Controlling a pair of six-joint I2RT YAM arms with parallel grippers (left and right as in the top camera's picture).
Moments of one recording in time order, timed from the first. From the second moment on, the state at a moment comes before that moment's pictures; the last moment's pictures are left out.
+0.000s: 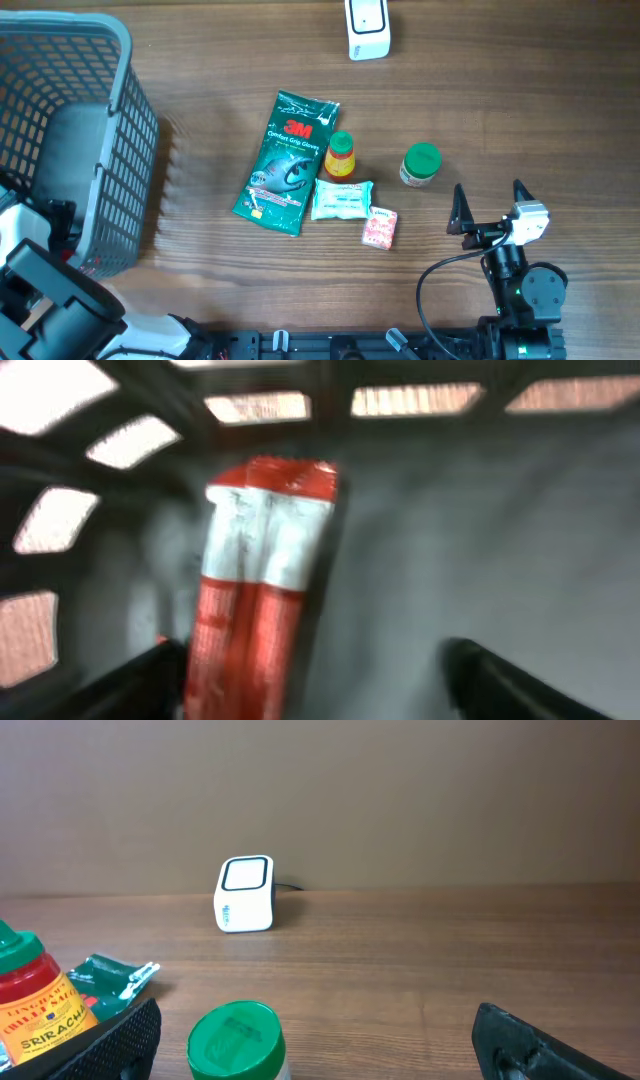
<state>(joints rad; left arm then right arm) 0.86 1.71 0.96 -0.48 -0.23 -0.58 0.00 0.01 0.01 0.00 -0.09 0.07</state>
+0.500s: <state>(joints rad) 0.88 1.71 0.96 -0.45 -0.20 -0.57 0.00 0.01 0.01 0.00 -0.09 0.07</state>
